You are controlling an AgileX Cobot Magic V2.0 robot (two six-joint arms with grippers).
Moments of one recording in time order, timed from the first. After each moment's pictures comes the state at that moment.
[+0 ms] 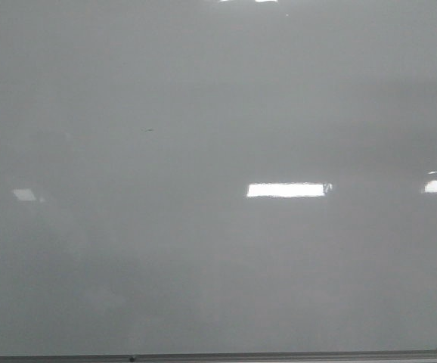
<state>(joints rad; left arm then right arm) 0.05 0.53 -0.45 -0.03 0.33 0.05 0.02 0.37 -0.39 0.21 0.32 -0.07</state>
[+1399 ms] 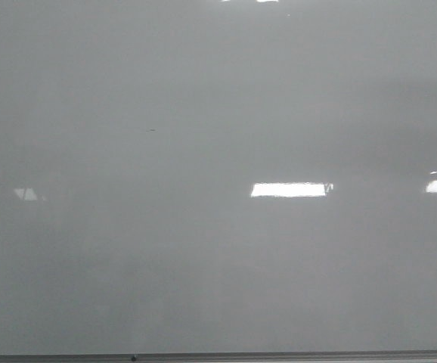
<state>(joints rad) 0.26 1.51 -0.60 0.10 -0.21 0.03 0.02 0.37 -0.39 0.21 0.32 -0.07</state>
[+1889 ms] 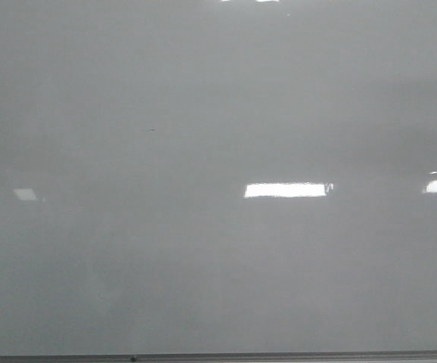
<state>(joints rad) 0.11 1.23 -0.66 0.01 0.18 0.02 0.02 0.37 -0.39 0.21 0.33 -0.07</state>
